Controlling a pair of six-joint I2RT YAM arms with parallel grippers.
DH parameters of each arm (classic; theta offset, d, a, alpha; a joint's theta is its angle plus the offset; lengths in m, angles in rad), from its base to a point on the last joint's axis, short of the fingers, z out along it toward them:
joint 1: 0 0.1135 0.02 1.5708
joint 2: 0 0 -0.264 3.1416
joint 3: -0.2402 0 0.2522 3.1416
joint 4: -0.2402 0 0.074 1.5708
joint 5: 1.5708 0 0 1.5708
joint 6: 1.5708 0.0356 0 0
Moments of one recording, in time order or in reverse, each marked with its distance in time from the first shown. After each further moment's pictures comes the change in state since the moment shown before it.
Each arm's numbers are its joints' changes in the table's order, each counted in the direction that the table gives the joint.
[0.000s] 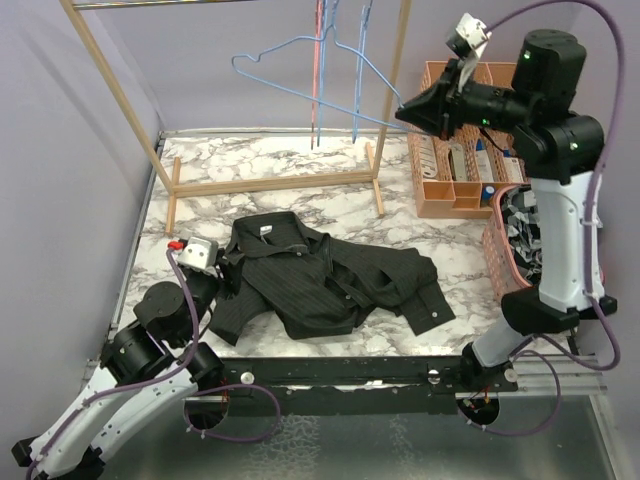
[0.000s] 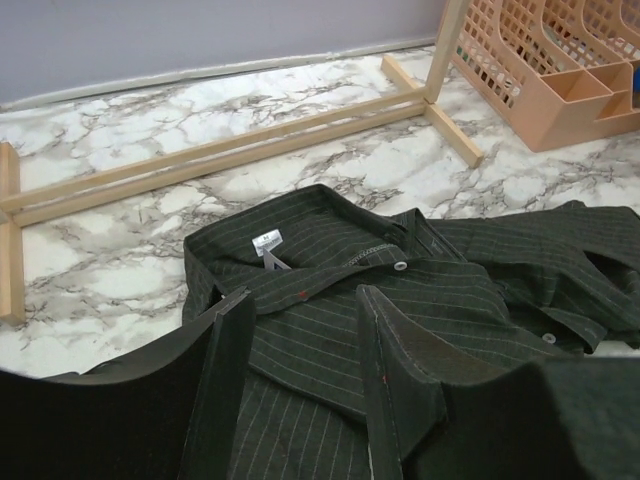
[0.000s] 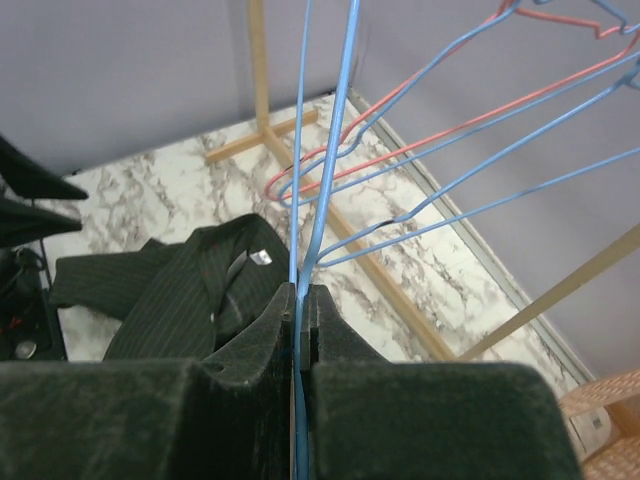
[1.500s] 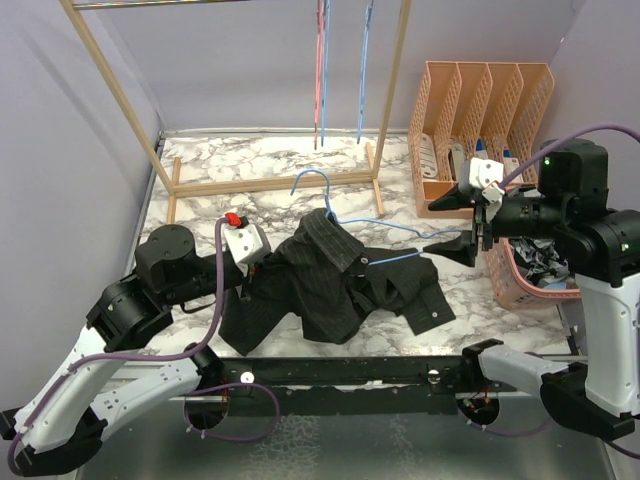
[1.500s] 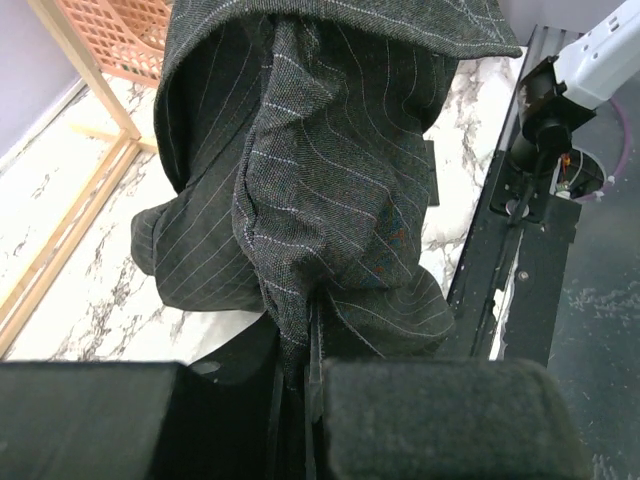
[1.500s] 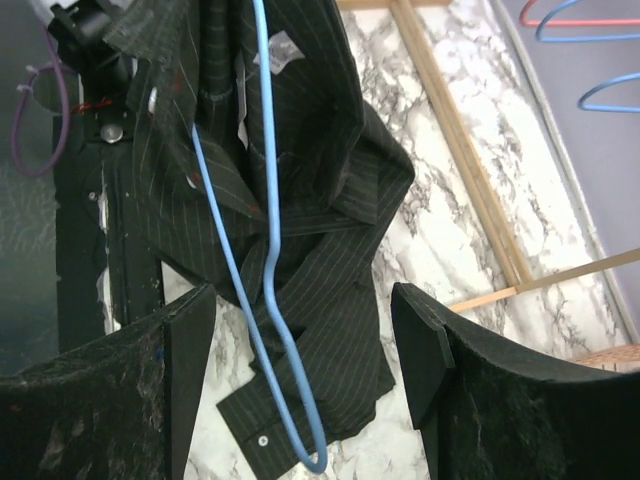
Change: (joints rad) left arm -0.001 -0.443 -0.499 -0.218 0.775 0.235; right arm -0.002 0.471 0.527 -0.288 -0.127 -0.467
